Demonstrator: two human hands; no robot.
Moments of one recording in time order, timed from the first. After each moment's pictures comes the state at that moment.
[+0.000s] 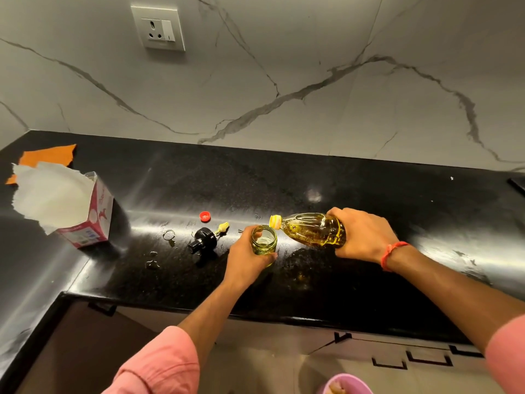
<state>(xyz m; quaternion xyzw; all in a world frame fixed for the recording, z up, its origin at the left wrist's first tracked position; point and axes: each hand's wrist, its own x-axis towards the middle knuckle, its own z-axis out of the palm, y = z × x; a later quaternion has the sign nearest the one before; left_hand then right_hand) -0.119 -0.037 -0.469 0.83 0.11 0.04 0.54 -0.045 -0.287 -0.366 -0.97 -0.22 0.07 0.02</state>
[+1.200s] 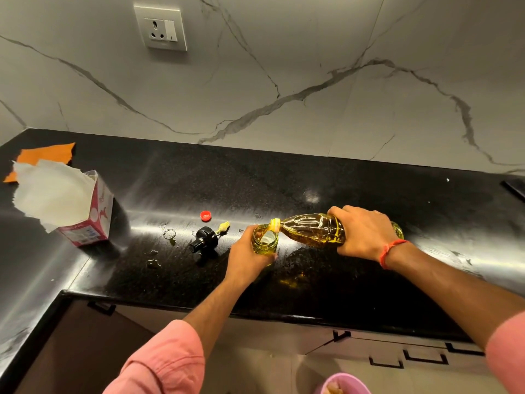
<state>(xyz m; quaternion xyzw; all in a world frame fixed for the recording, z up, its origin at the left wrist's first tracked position) -0.119 -0.035 -0.469 0.83 0.10 0.02 0.55 -0.055 -0.274 -0.349 -0.97 -0.21 0.07 -0.03</state>
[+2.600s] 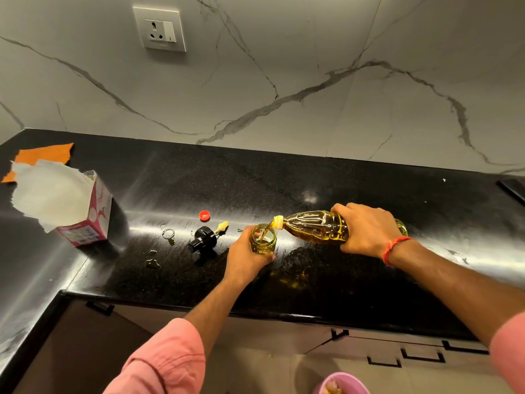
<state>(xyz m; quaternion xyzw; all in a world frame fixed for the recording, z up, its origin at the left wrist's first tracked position) -0.120 -0.035 -0.472 0.83 0.10 0.02 0.55 -0.056 -0.280 -0.339 -0.98 -0.20 0.07 -0.05</state>
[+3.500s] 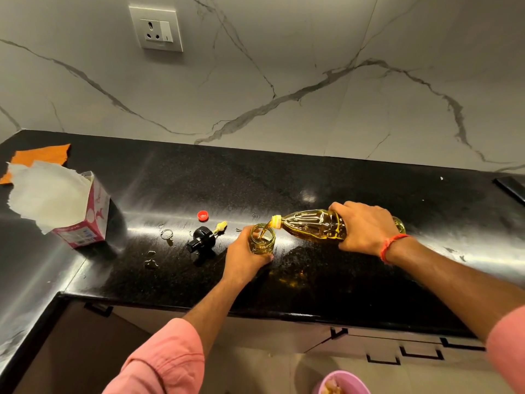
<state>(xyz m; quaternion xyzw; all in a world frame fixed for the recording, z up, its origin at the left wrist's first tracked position) -0.120 -0.034 -0.472 0.84 0.10 0.02 0.54 -0.056 -0.280 -0.339 -0.98 -0.20 0.07 -0.05</state>
